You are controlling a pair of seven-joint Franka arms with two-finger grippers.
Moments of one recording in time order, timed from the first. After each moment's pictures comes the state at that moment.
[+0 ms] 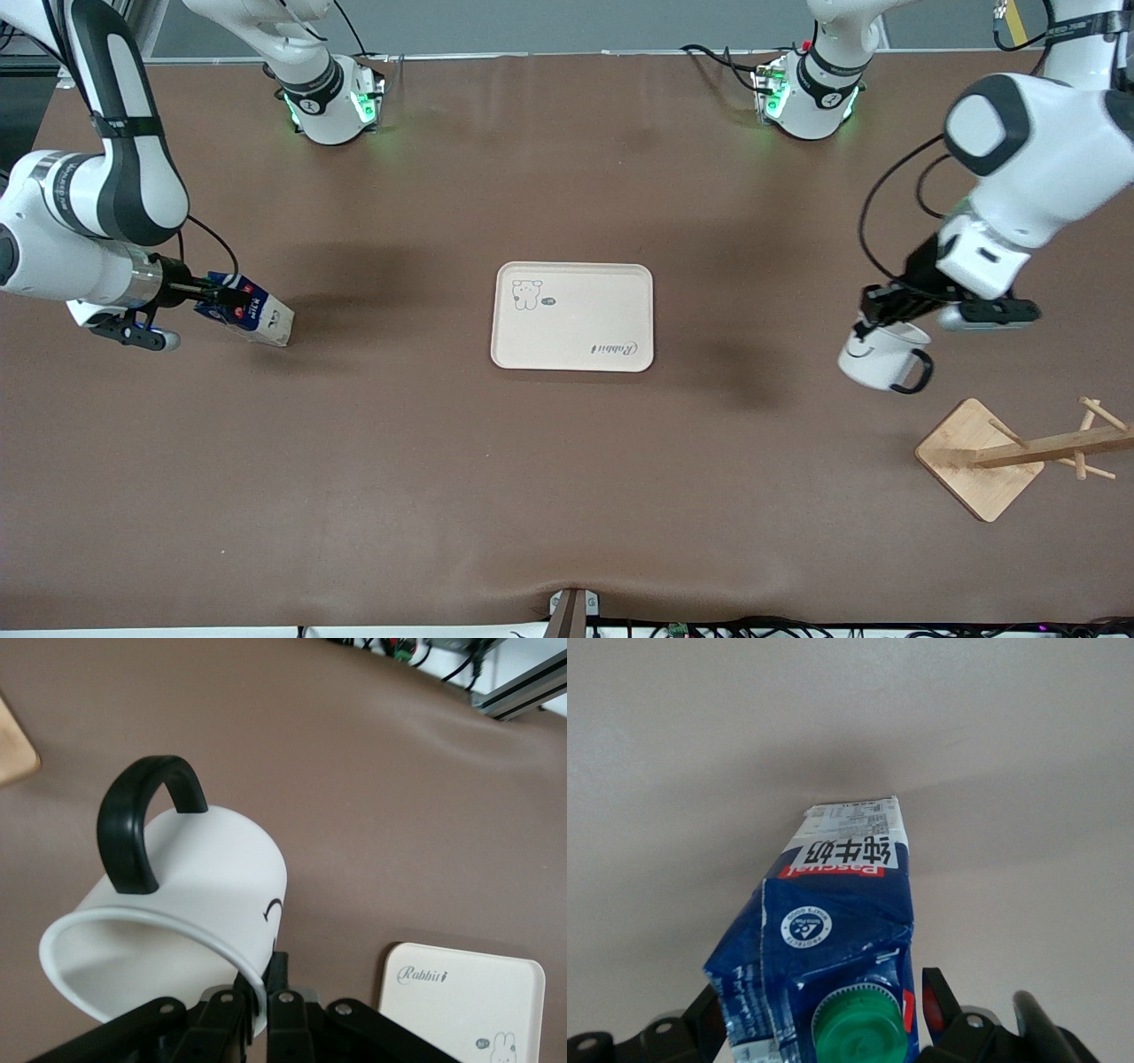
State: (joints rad) left arm 0.33 -0.01 -0.52 -2.10 -0.28 2.36 -0.23; right arm -0.06 0.16 -0.08 -2.08 0.08 1.98 0.09
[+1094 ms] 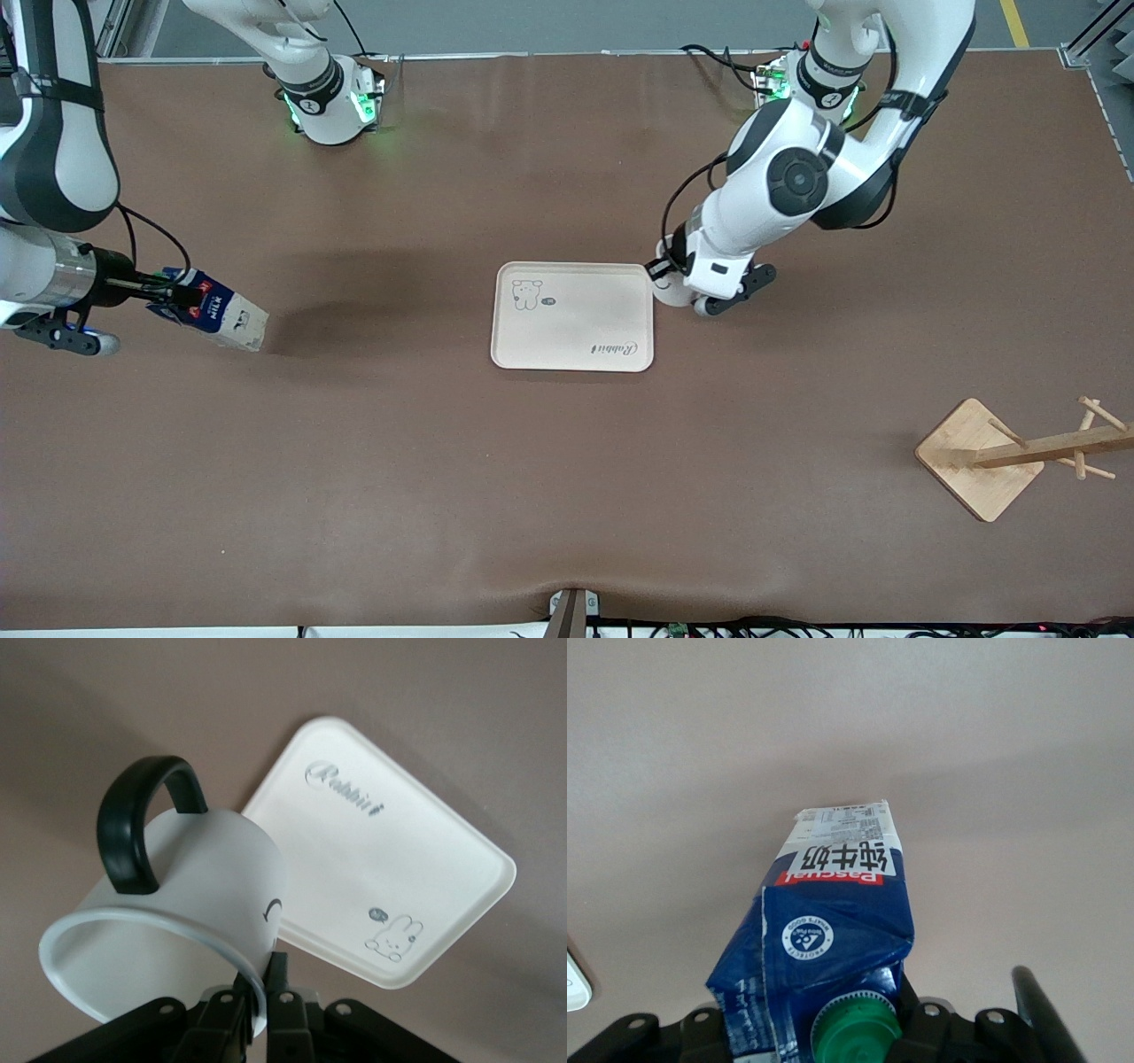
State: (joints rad) left arm 0.04 0.32 -0.67 -1.91 -0.18 2.16 -1.10; right arm -0.07 0.17 -0.08 -1.81 0.09 1.73 0.09
